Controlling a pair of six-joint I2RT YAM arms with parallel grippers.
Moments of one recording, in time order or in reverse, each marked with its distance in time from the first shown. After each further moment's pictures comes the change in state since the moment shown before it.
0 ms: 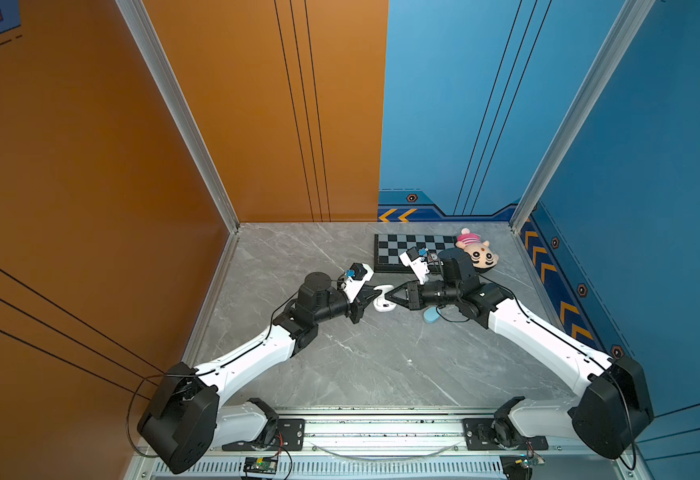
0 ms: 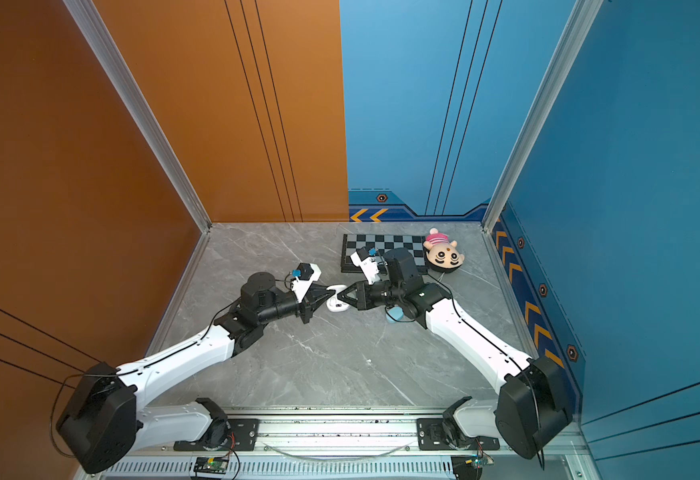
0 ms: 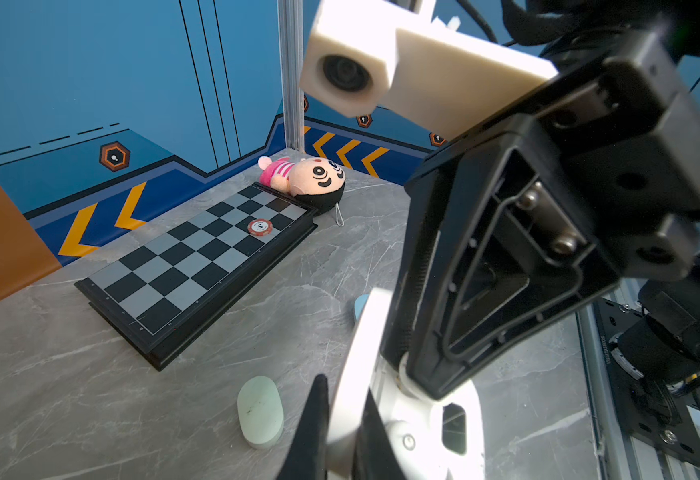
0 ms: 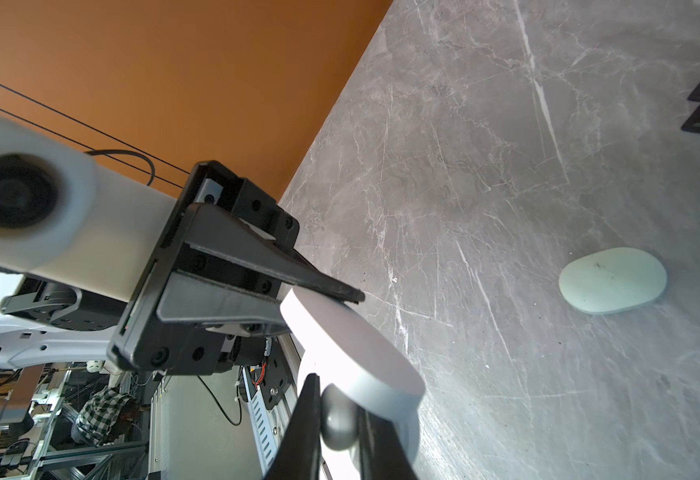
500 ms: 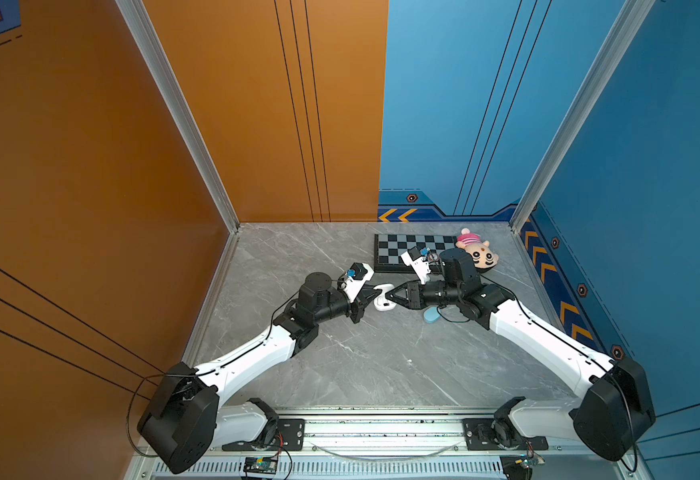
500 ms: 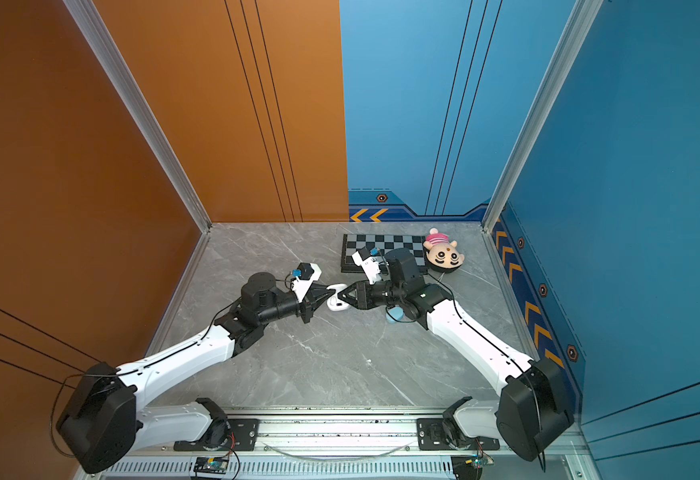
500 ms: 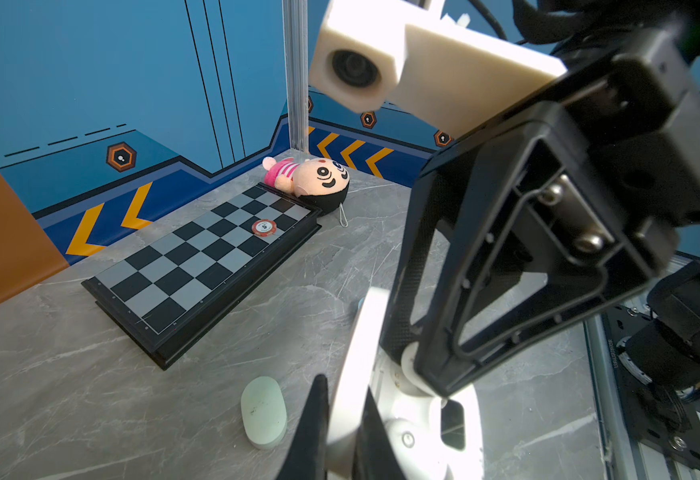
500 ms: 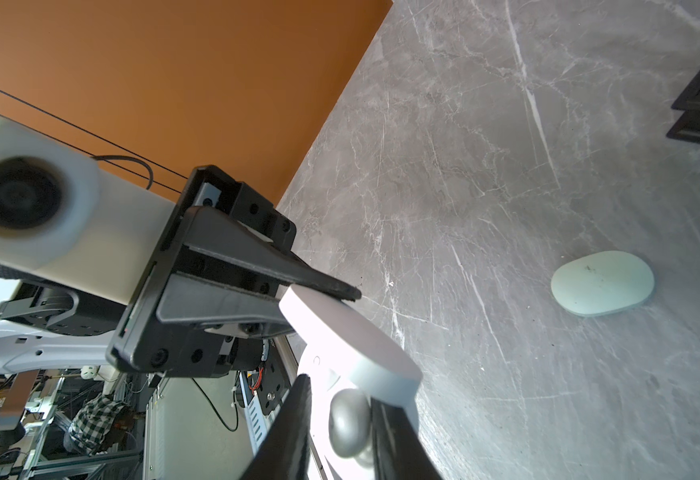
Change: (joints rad) left arm -0.006 0.000 0.000 0.001 -0.021 0.000; right arm -0.006 -0.015 -0.010 0.010 0.013 0.003
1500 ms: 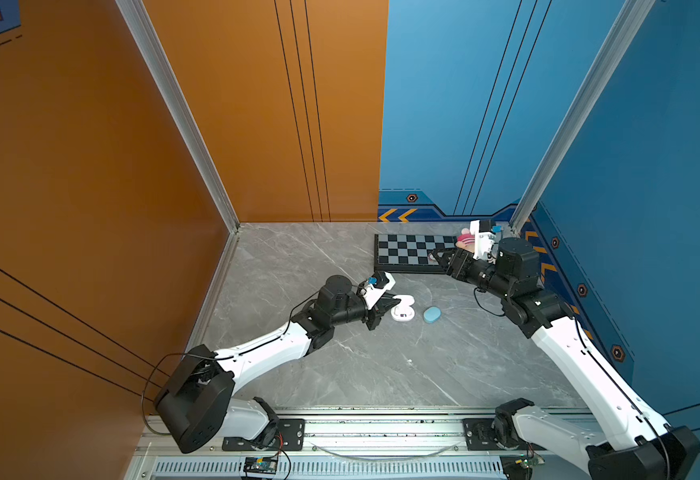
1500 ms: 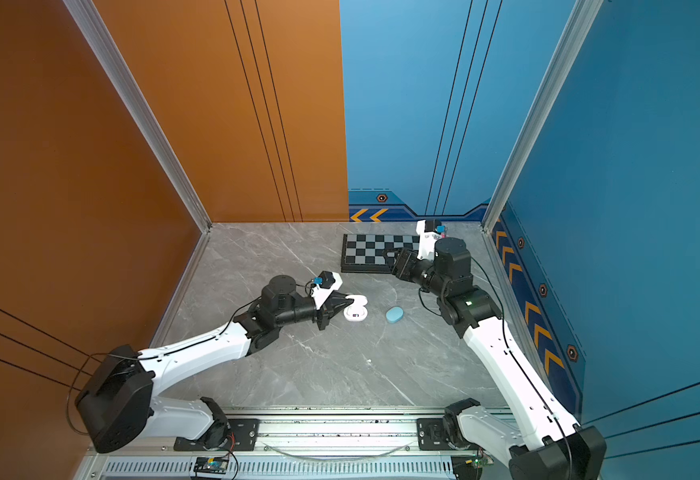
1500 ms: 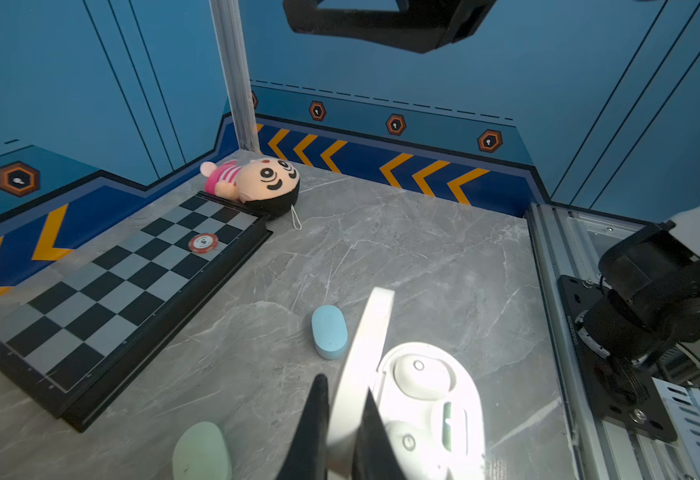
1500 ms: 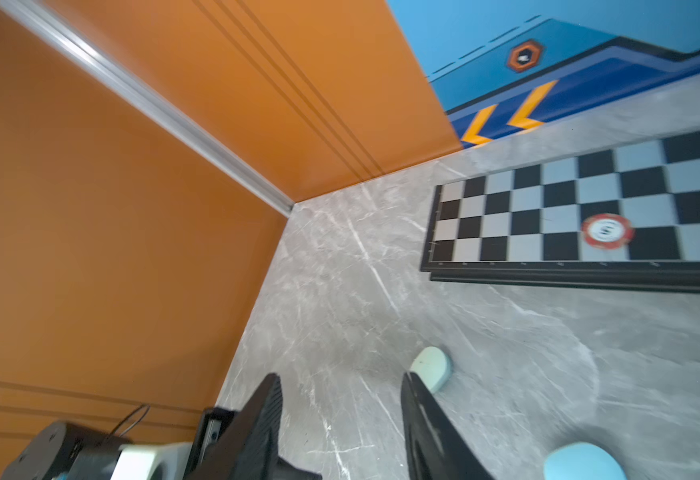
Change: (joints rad) left arm -0.154 0.163 0.076 0.043 0.005 0.062; right arm -0.238 -0.243 0.042 -0.080 0.426 0.236
